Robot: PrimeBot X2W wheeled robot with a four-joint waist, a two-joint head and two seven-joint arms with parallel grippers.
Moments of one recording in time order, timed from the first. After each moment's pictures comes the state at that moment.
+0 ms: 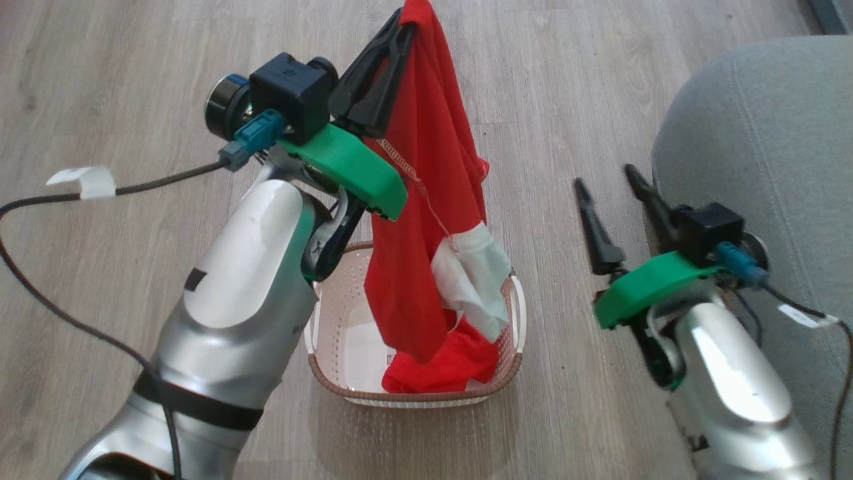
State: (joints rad) left arm -0.78 0.03 -0.49 0.42 -0.40 -0.06 -0.25; right arm -0.42 -0.10 0.19 0.49 0.23 0.13 -0.26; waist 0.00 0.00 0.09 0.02
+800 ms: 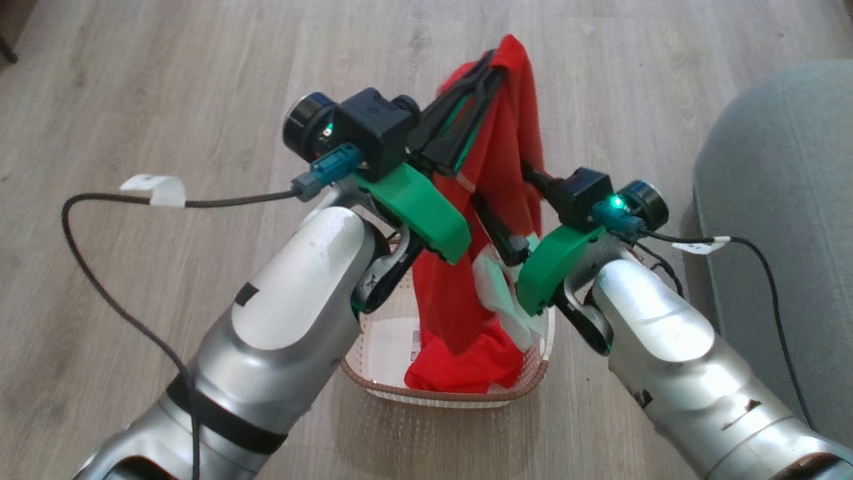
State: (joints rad) left arm -0.78 0.04 -0.69 0.34 -0.50 -0.04 -0.25; right arm -0.69 -0.09 0.61 0.72 0.34 0.13 -0.26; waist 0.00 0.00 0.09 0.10
